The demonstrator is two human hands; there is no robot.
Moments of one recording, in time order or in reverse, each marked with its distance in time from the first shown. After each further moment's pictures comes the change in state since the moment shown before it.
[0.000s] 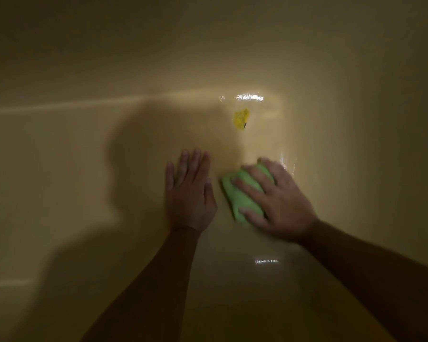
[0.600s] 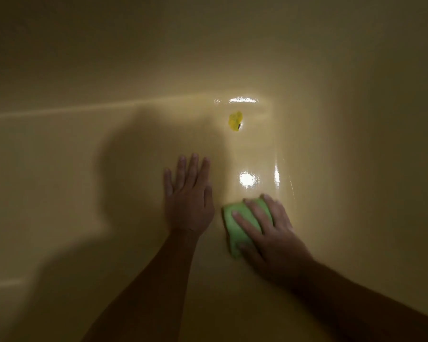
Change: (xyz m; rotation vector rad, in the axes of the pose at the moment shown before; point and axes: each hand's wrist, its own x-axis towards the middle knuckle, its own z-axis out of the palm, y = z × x) left_hand -0.015 0.004 -0.005 0.099 -0.087 -0.007; right_hand -0.073 -0.063 0.010 0.066 -0.076 0.162
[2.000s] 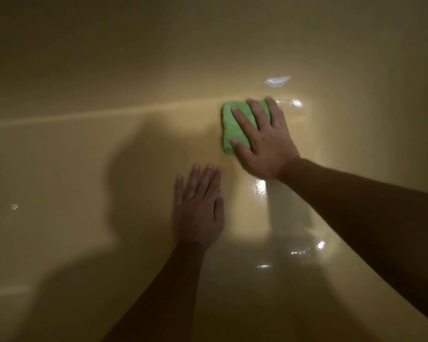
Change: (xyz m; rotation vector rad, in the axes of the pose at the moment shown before) left_hand -0.010 -0.055 -0.006 -0.052 0.030 0.061; right_hand 0.225 0.019 -0.033 -0.131 0.292 0.044
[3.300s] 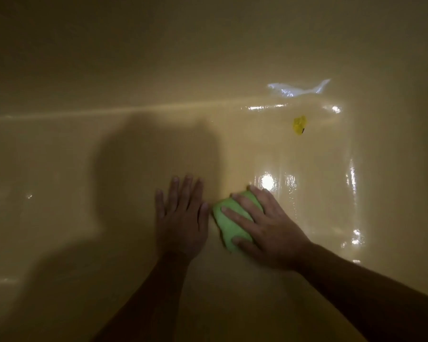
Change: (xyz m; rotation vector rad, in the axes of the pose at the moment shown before) left_hand -0.042 -0.087 -0.028 0.155 -0.097 -0.102; right_hand -0.130 -0.109 0.001 0.163 -0.300 -0.291
